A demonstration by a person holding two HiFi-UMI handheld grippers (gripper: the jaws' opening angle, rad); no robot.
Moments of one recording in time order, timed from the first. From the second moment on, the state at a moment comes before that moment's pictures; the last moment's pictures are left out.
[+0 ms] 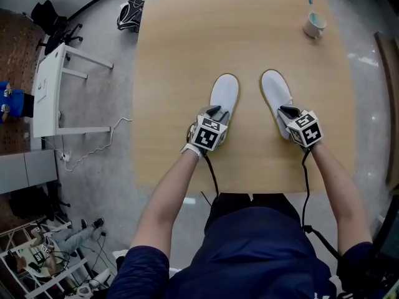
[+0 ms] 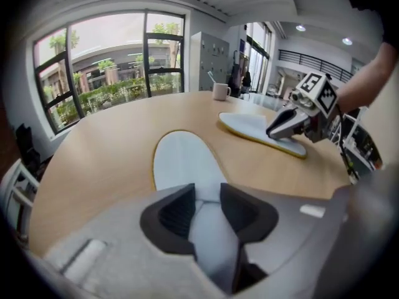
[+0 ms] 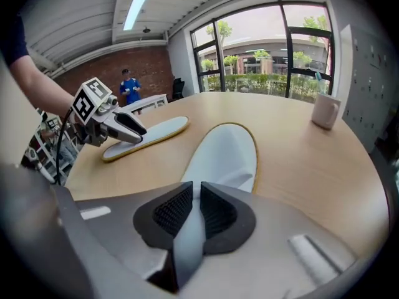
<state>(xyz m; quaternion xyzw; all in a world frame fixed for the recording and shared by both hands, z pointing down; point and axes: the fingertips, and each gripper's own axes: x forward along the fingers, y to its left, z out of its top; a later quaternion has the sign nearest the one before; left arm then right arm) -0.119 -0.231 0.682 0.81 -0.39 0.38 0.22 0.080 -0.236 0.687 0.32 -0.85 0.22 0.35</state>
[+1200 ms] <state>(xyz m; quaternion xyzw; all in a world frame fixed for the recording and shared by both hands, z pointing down) -0.070 -0.188 0.681 0.75 -0.51 0.32 0.28 0.039 -0.184 0.687 0.46 -0.77 0.33 0.28</state>
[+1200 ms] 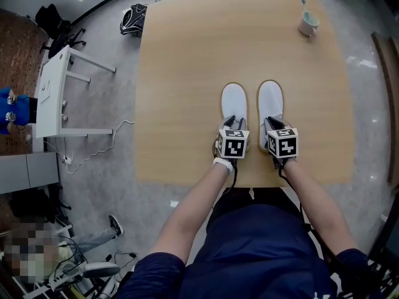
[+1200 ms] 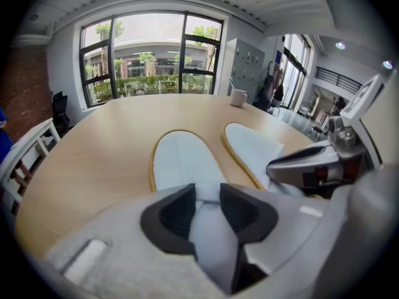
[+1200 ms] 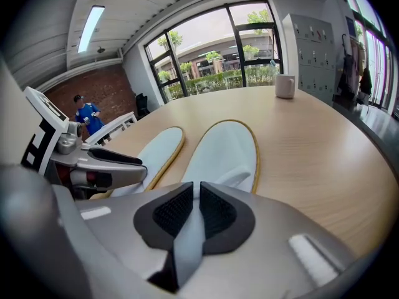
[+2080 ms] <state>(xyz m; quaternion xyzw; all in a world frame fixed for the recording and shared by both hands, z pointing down) -0.049 -0.179 0.687 0.76 -0.50 0.33 0.25 0.027 -0.172 0.693 0.47 -0.77 0.34 0.27</state>
